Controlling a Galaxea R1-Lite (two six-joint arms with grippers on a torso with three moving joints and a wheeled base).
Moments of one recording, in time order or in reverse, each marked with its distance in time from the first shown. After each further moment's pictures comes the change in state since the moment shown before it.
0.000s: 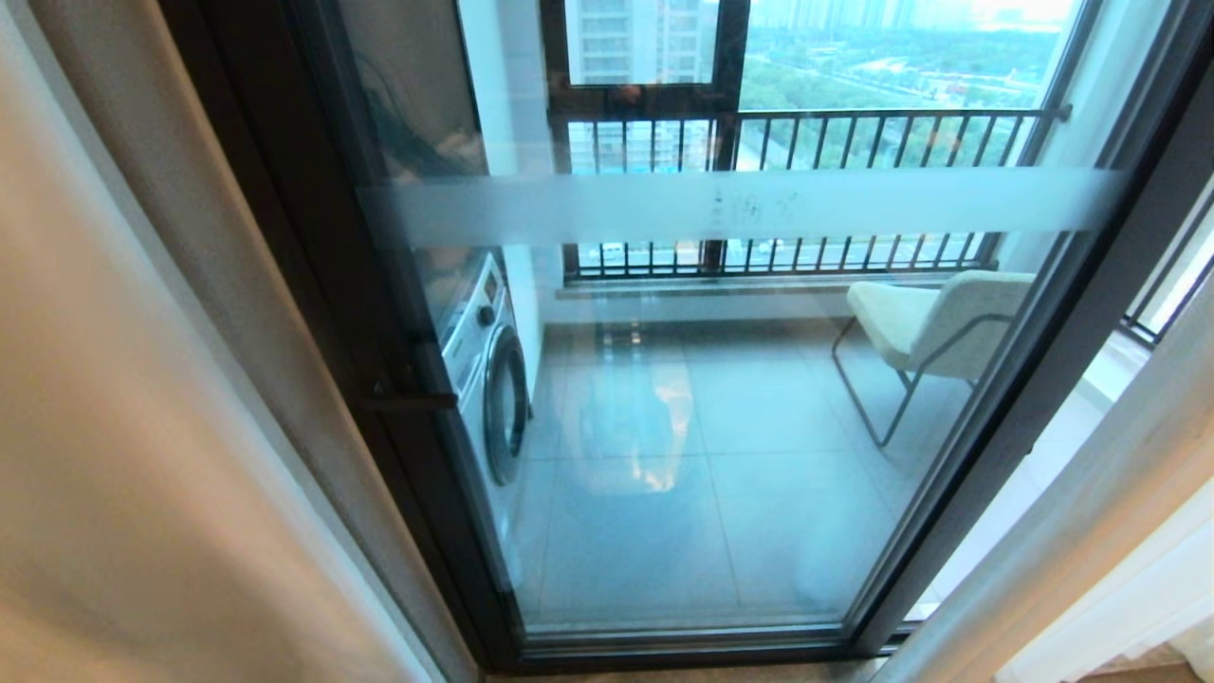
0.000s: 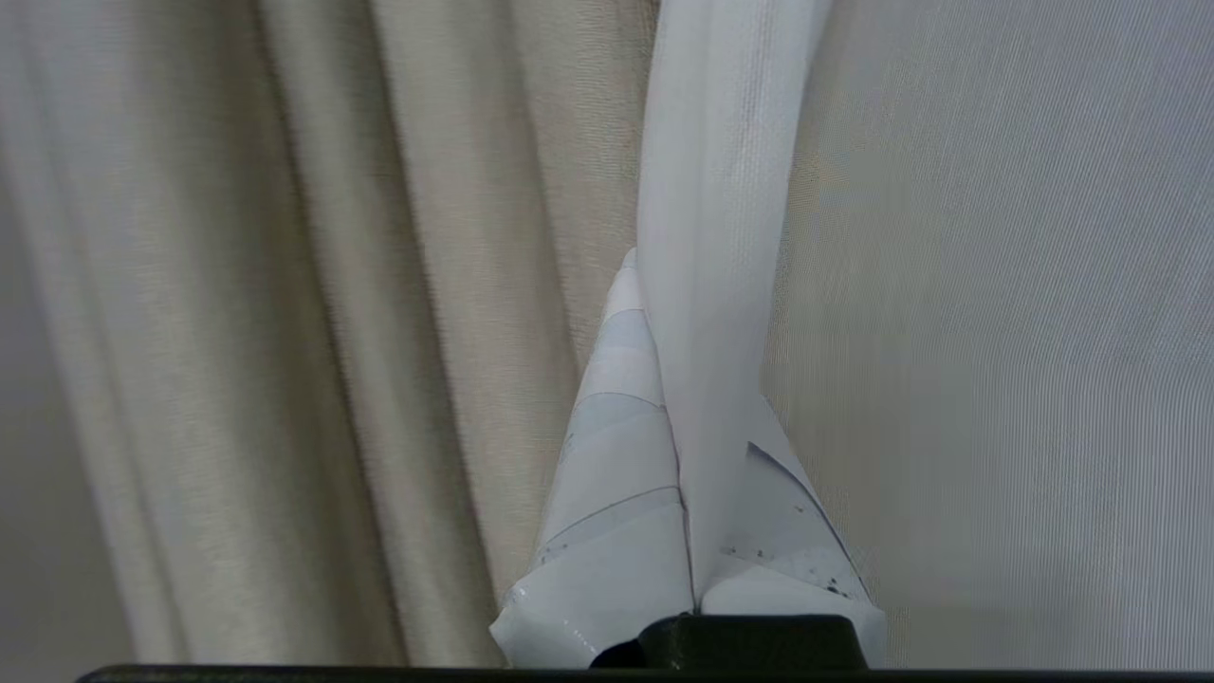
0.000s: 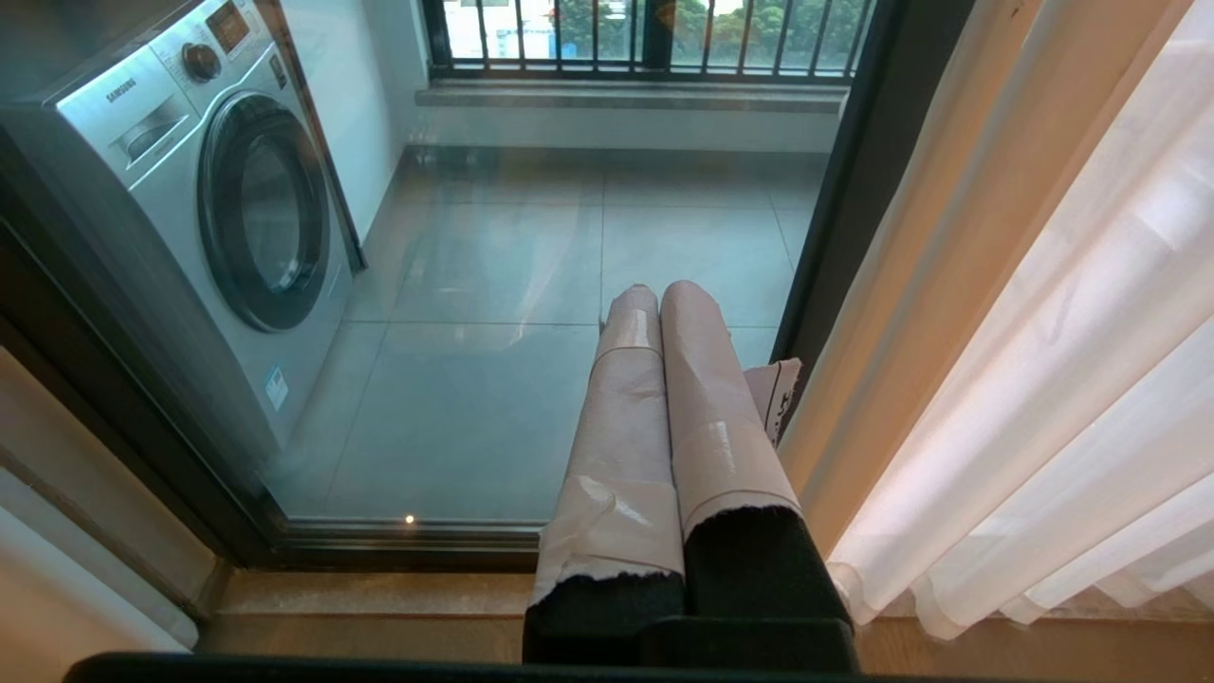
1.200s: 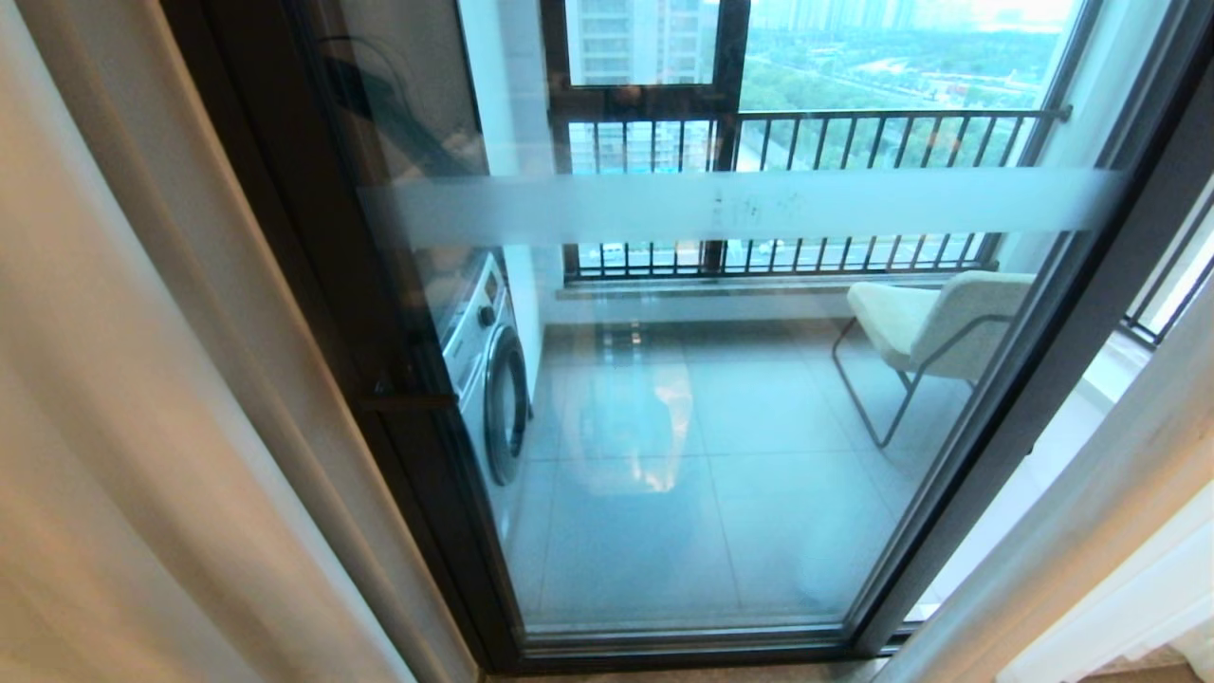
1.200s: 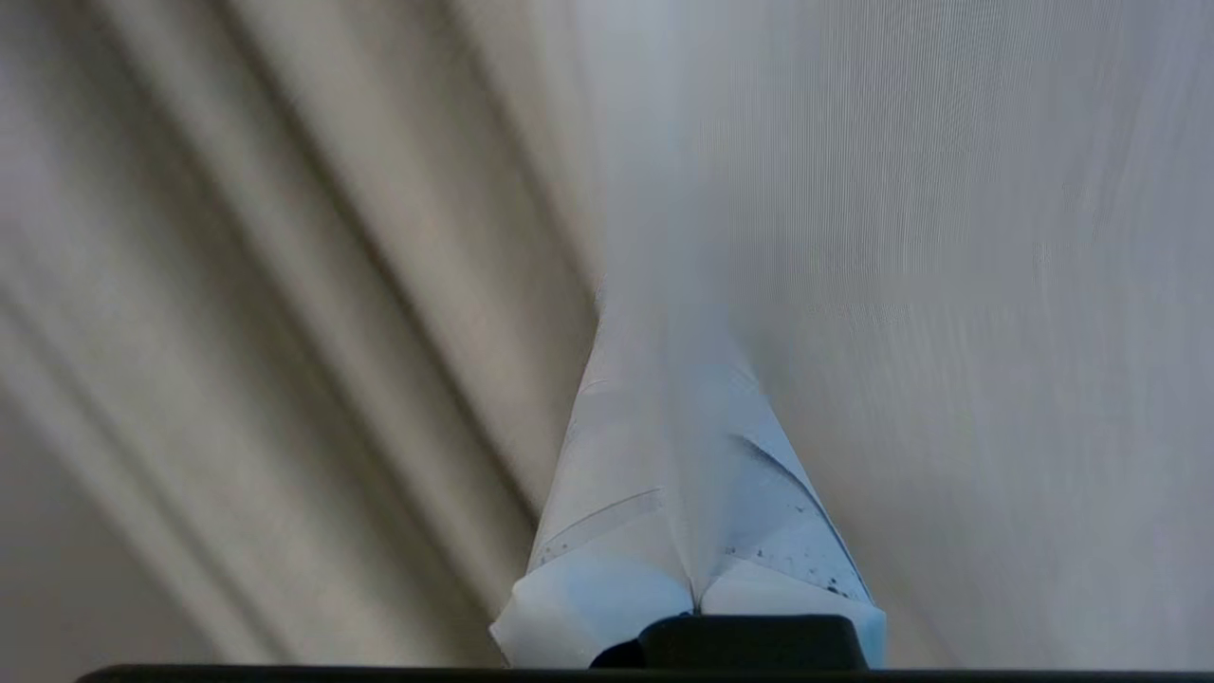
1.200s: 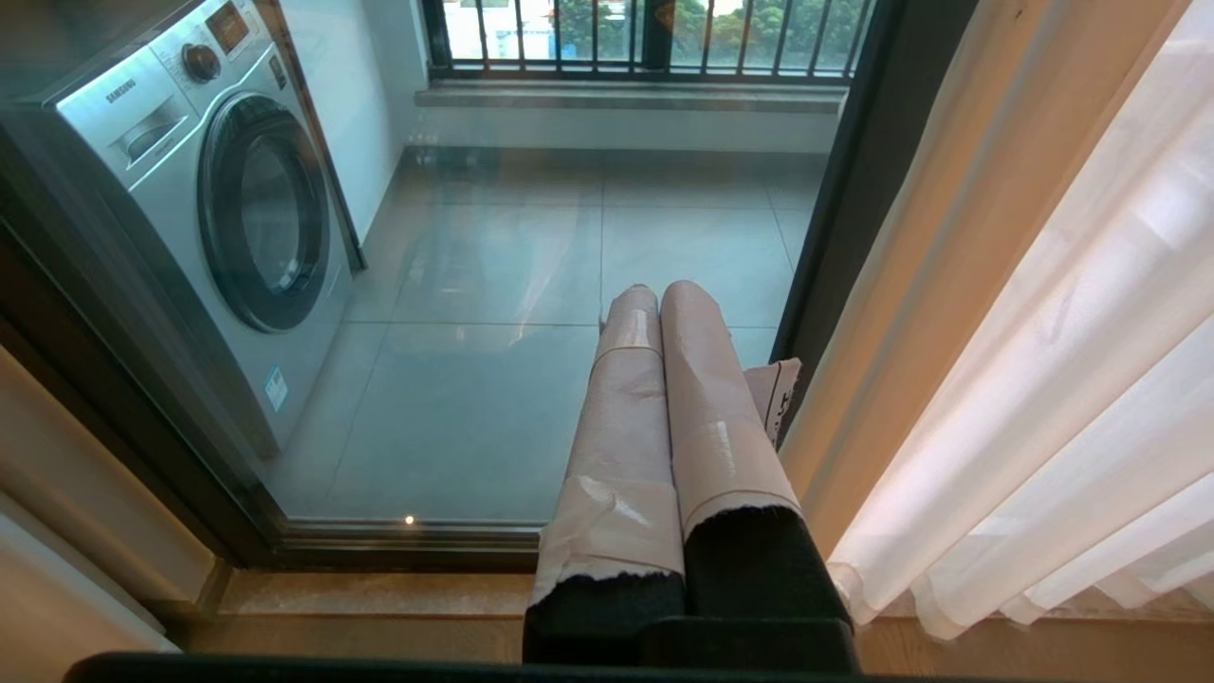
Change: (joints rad) left arm 0.161 -0.058 -0.007 -0.006 -0.437 -0.002; right arm 0.000 0.000 0.000 0.000 0.000 0.000
